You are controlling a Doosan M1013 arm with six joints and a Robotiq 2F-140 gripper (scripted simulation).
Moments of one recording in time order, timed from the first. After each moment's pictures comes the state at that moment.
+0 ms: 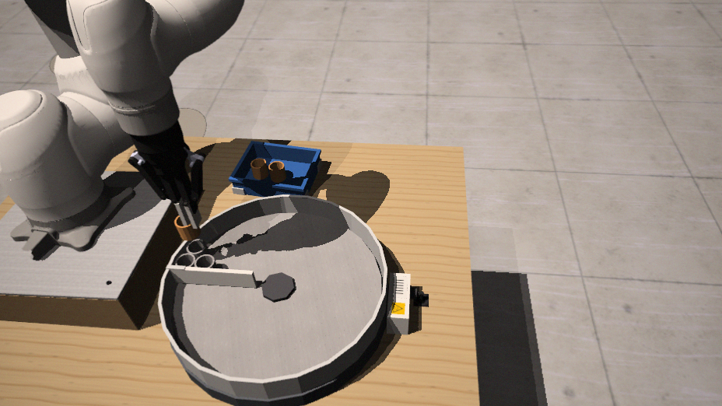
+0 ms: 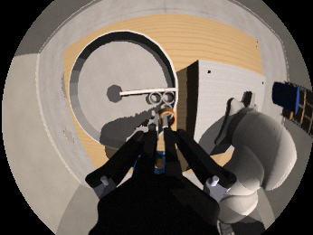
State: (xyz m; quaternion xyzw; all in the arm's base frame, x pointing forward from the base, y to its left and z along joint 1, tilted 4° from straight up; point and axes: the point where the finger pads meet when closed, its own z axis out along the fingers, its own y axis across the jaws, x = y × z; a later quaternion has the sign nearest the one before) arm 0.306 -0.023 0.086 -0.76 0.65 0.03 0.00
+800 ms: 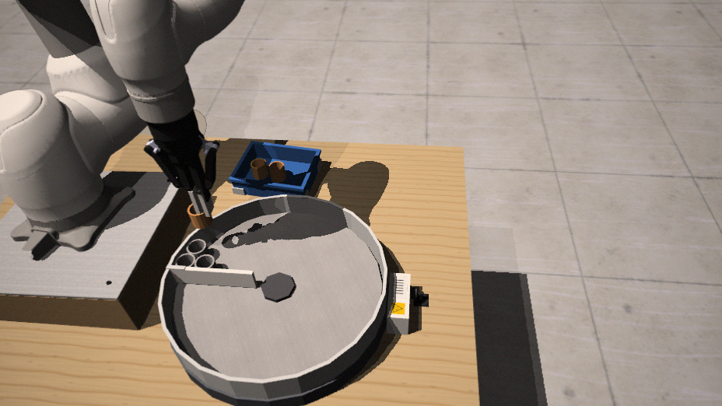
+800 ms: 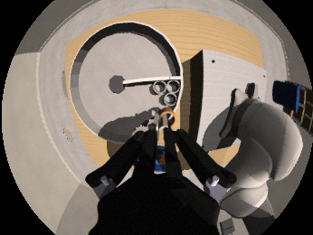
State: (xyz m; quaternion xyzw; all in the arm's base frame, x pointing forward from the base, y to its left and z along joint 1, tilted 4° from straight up) arm 0.316 0.010 0.087 -0.76 0.65 0.03 0.00
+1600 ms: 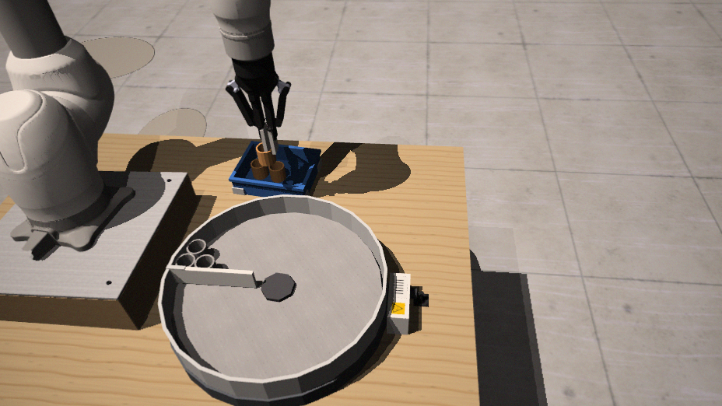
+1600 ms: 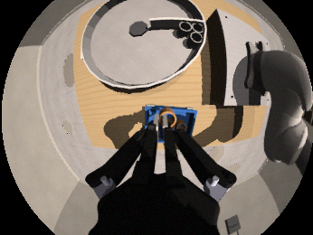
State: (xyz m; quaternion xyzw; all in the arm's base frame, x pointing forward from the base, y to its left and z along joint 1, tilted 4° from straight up) arm 0.376 0.209 0.094 -0.76 0.65 0.03 0.00
